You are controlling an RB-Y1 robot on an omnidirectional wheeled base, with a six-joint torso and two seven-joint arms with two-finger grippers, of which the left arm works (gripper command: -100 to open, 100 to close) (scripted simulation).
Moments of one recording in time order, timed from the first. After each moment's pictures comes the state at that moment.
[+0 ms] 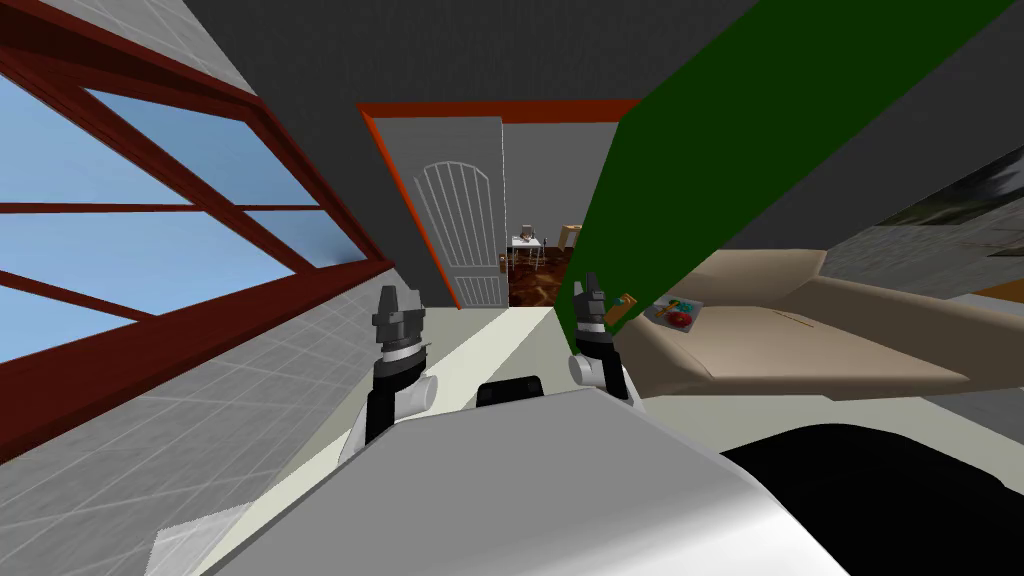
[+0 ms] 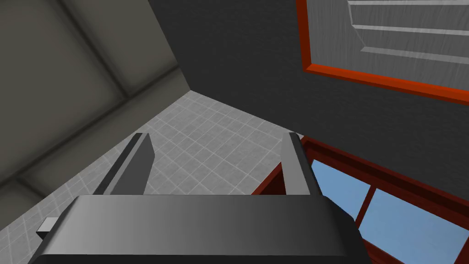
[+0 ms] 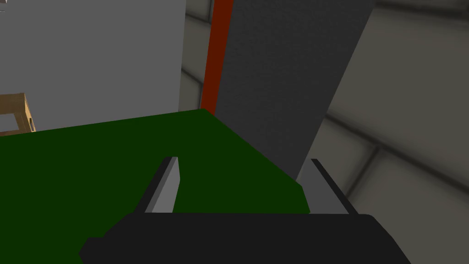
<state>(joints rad) 0.48 0.05 -0.03 -2.25 -0.04 -0.57 -0.02</state>
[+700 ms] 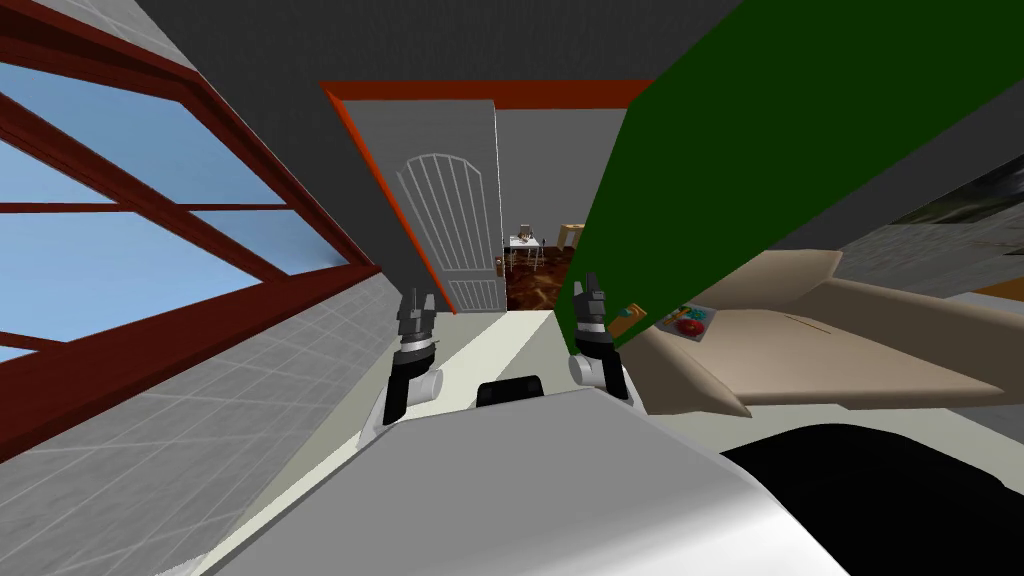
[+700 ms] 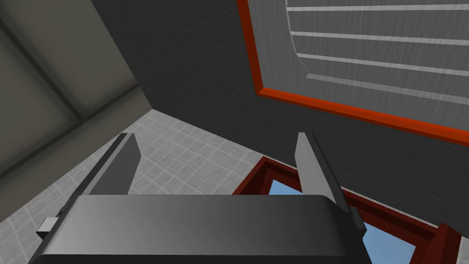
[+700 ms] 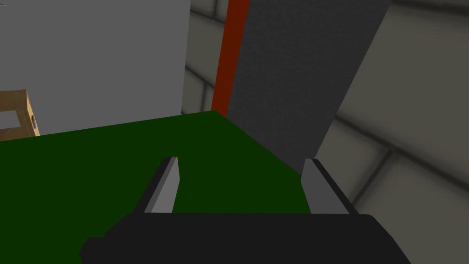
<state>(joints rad) 0.40 0.07 -0.02 -2.10 -0.03 -0.54 0.00</state>
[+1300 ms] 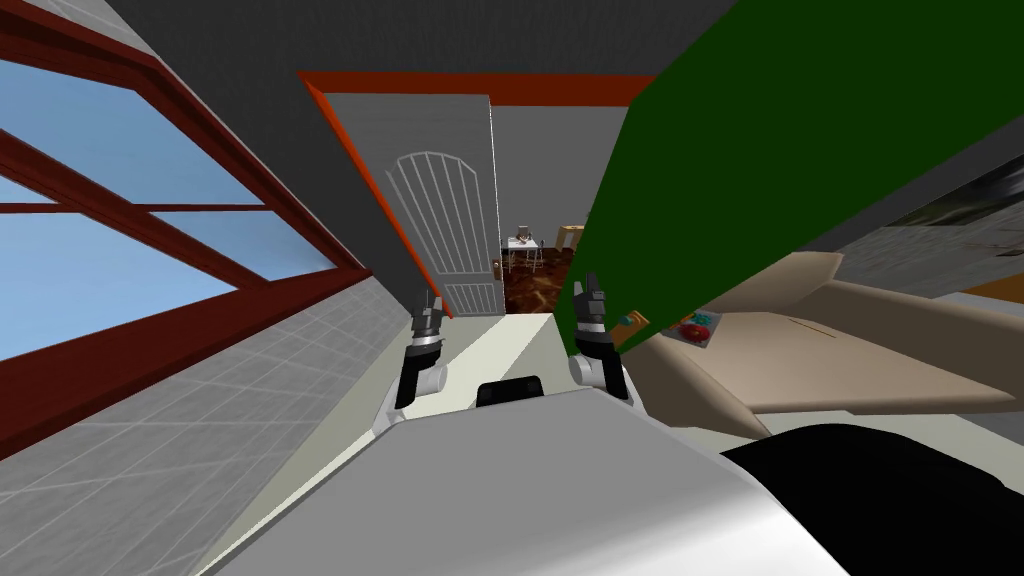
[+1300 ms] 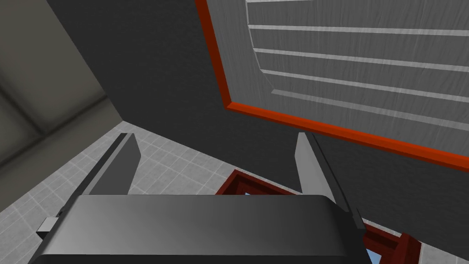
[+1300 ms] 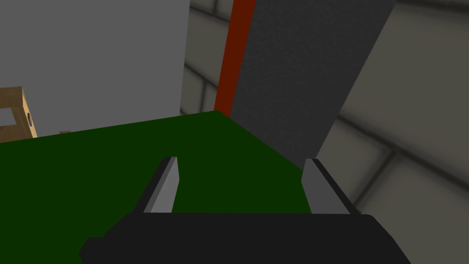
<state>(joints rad) 0.33 0.08 -0.02 -1.98 -0.02 -0.51 0.00</state>
